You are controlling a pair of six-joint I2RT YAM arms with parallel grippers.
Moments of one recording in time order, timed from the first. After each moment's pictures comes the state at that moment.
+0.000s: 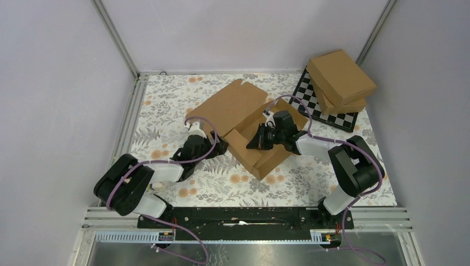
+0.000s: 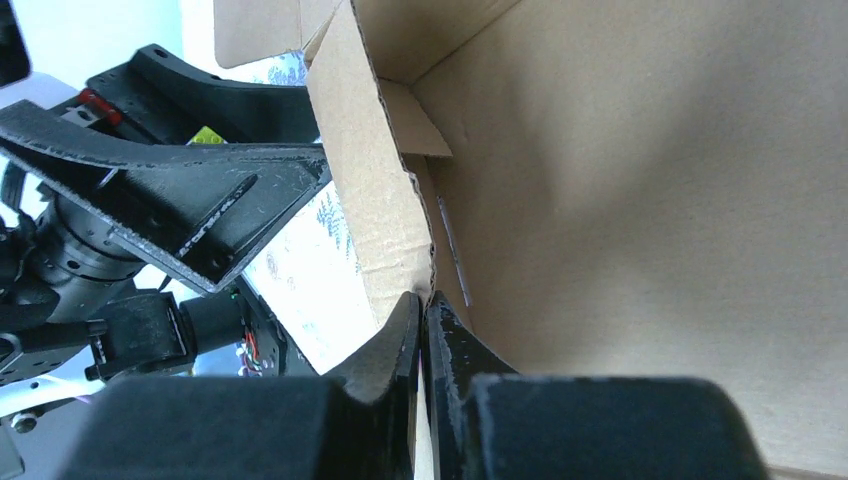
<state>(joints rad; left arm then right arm) -0.57 1.40 0.37 0.55 -0.08 -0.73 0.52 1.64 0.78 0.14 -0.53 0.70</state>
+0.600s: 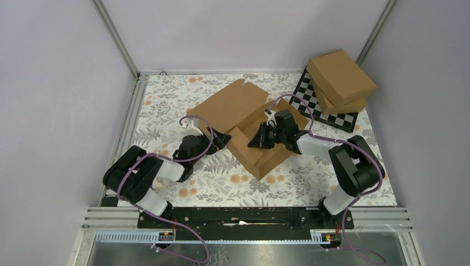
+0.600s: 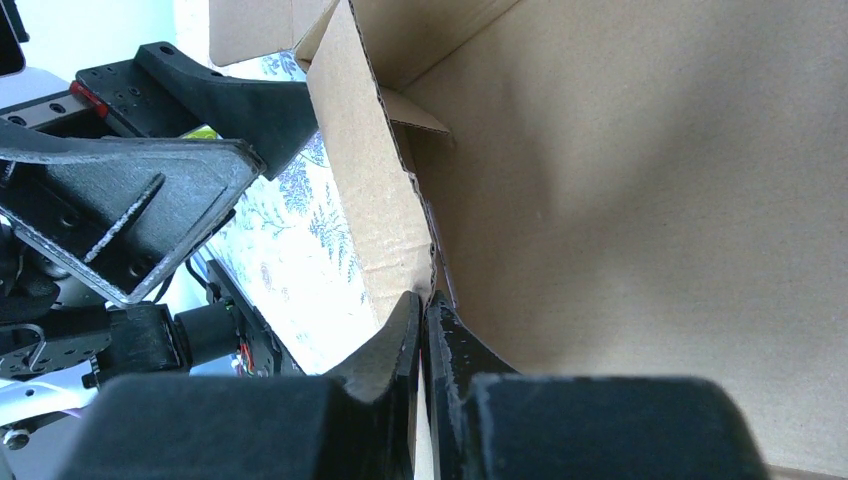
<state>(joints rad) -0.50 1.55 0.31 0.95 0.06 -0.93 0.50 1.64 0.78 0.15 -0.51 0.69</state>
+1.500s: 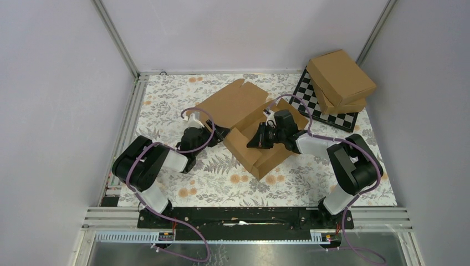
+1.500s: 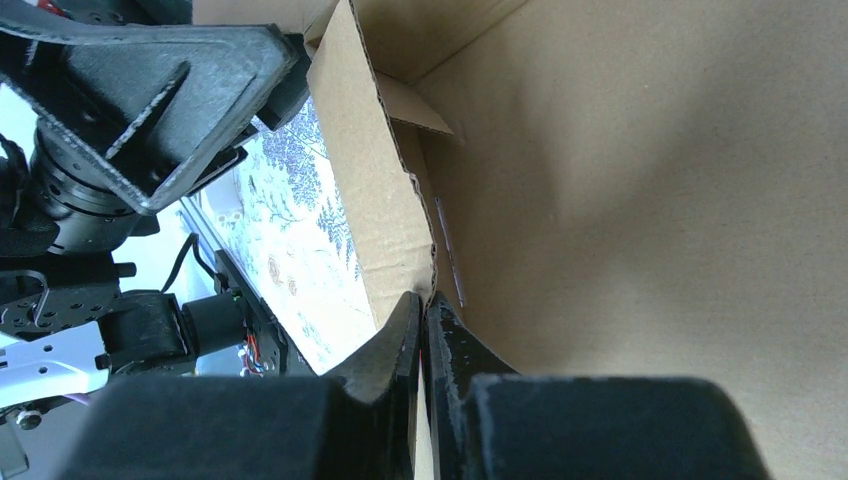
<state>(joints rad) -0.45 1.68 0.43 0.96 0.10 -0.95 0.50 1.66 0.79 0.16 -0.54 0.69</state>
